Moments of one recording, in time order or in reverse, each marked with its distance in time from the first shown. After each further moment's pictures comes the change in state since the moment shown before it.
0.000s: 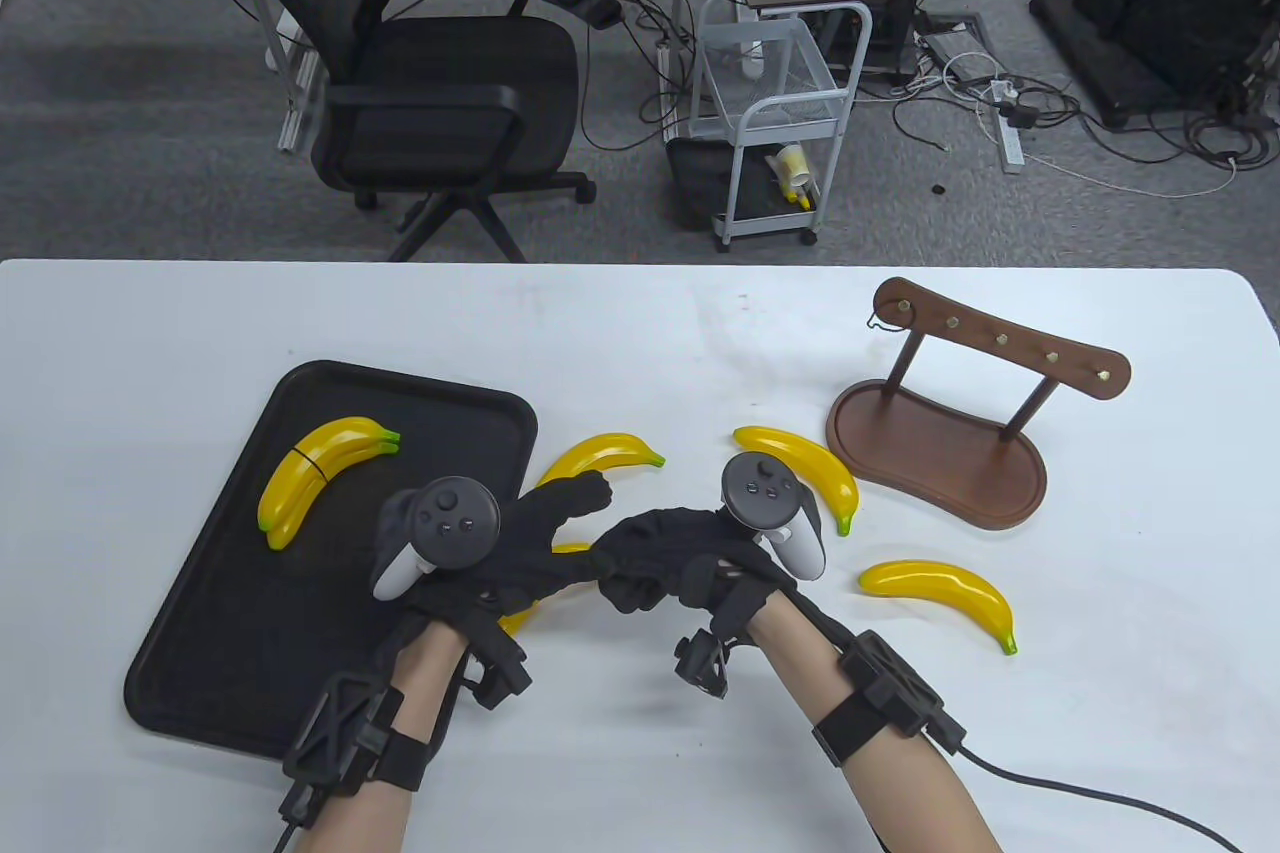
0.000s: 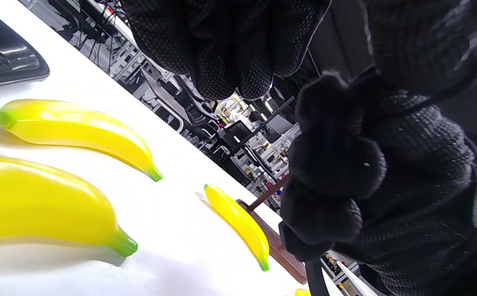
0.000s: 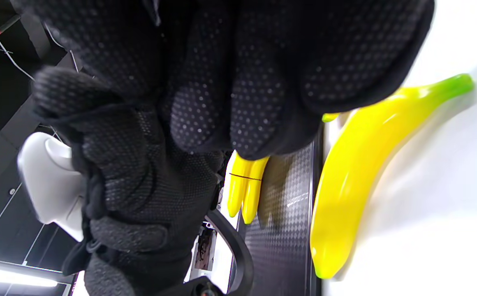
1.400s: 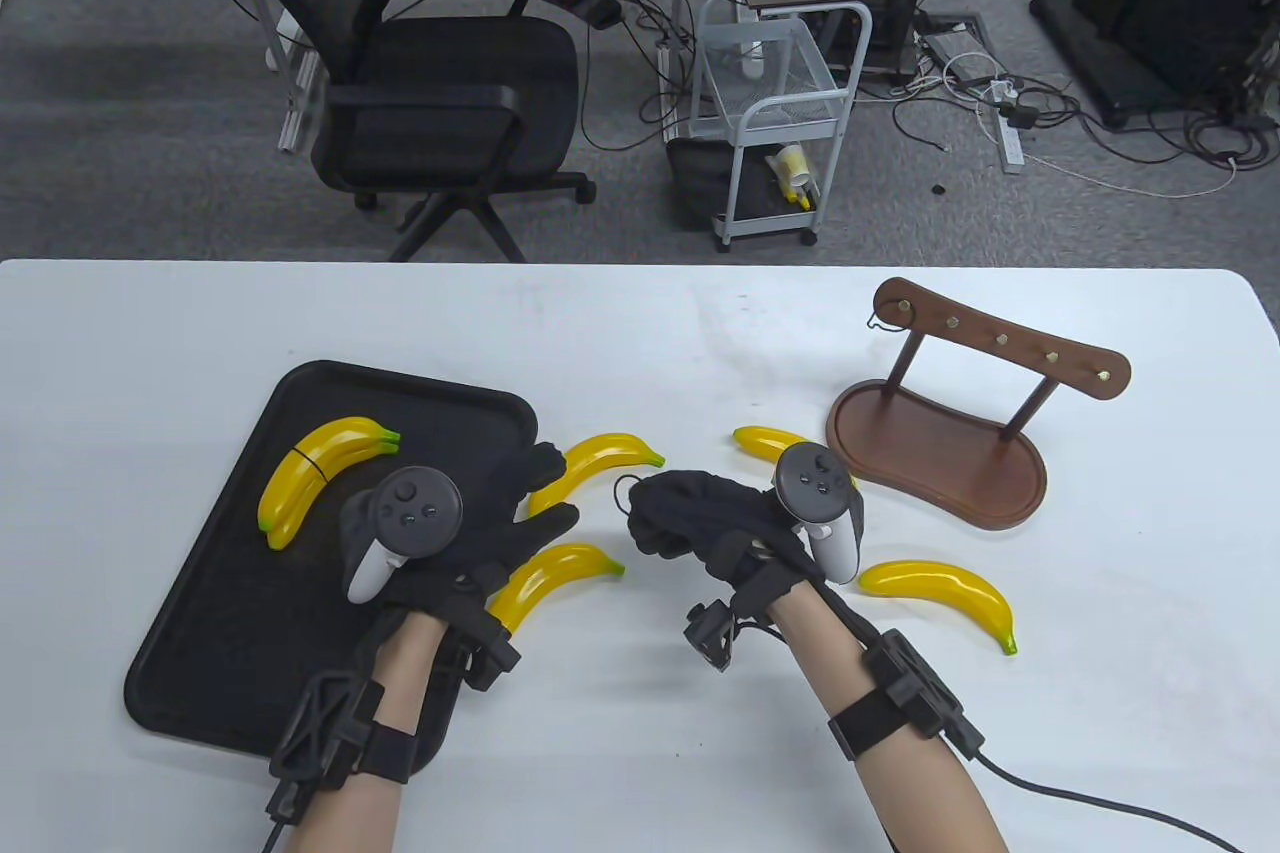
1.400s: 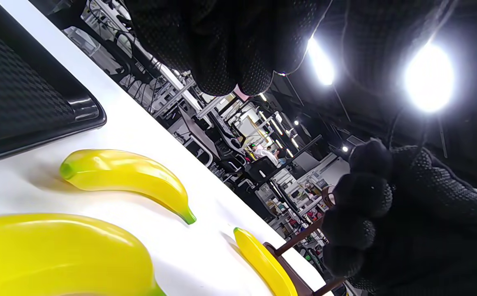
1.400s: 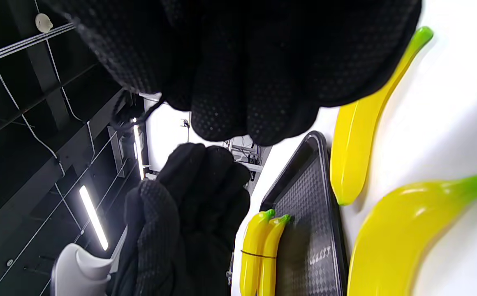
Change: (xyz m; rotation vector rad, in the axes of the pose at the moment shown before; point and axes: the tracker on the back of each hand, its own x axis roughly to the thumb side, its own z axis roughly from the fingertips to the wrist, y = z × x) left_hand -0.018 0.022 0.010 0.144 0.117 0.025; right_hand 0.000 -0.032 0.012 -0.244 -0.004 -0.063
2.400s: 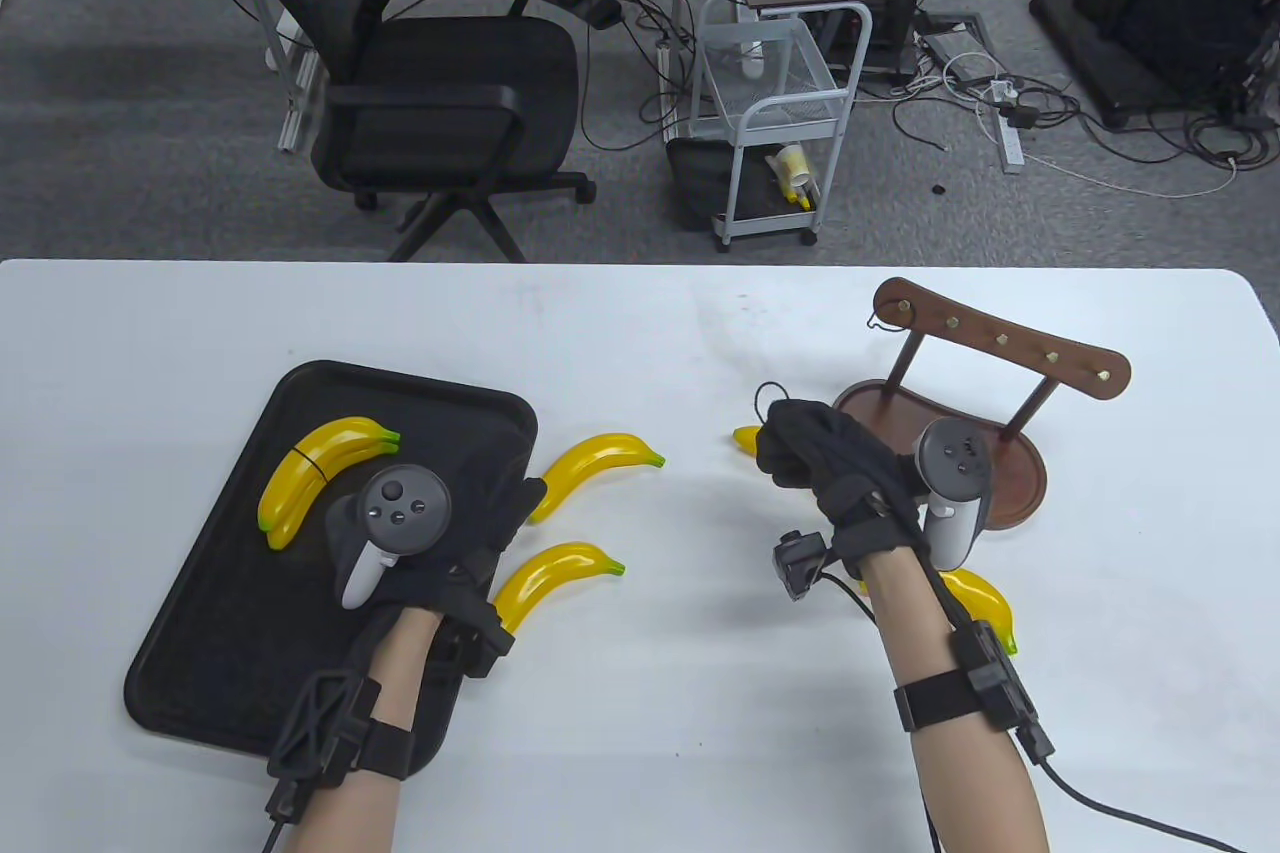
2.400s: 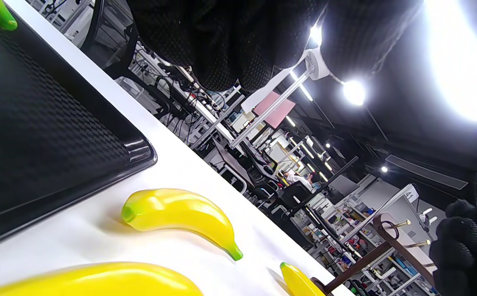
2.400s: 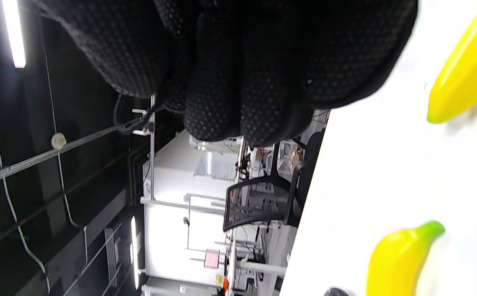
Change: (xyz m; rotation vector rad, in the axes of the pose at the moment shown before) left_hand -0.008 0.012 0.006 0.118 0.129 -0.068; right_hand 0.004 -0.097 0.020 -0.374 0.032 -0.071
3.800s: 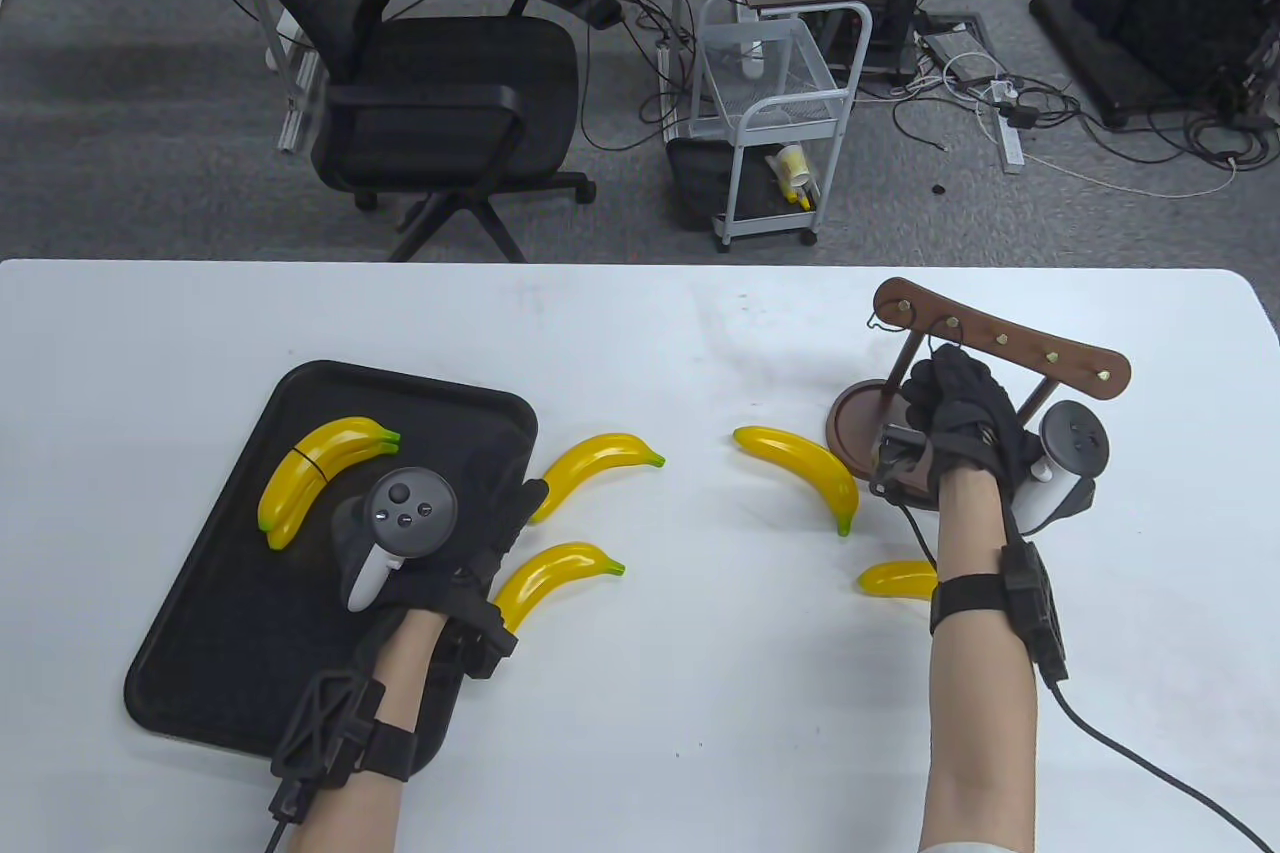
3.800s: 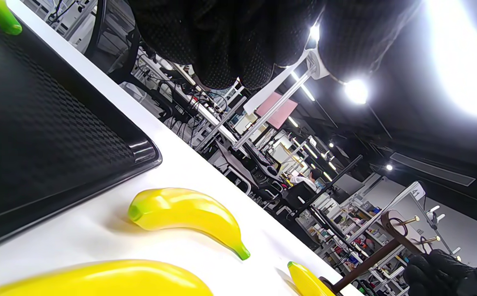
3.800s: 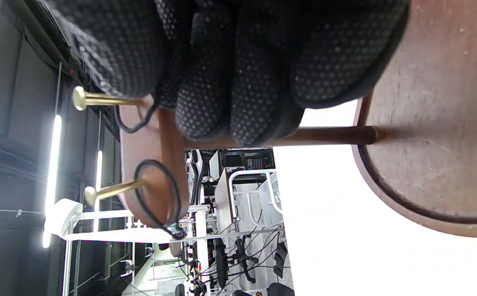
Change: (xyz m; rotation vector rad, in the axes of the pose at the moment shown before) left_hand 0.002 -0.002 0.001 0.009 0.012 -0.027; right_hand -0.052 -0.123 -0.042 -0.613 0.329 -0.149
